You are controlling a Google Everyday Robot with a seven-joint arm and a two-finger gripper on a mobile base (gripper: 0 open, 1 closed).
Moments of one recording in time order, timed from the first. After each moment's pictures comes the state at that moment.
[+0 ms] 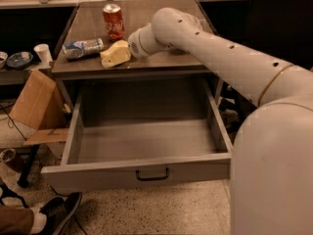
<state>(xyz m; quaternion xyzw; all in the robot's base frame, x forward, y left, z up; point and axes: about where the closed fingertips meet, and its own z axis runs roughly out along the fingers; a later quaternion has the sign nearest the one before) 0.785 0.103 0.842 -0.37 0.80 0.20 0.43</state>
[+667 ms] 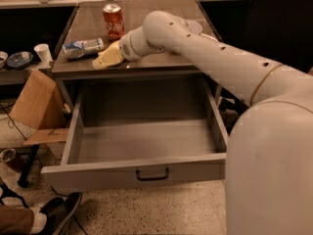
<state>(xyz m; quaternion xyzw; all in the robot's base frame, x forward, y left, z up) 0.779 0.131 0.838 -0.37 0.79 0.23 0.43</state>
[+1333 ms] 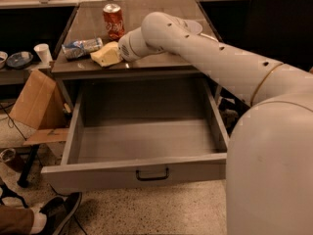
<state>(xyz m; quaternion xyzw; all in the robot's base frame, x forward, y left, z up) 0.777 0.131 0.837 -0.36 0.80 0.22 0.43</state>
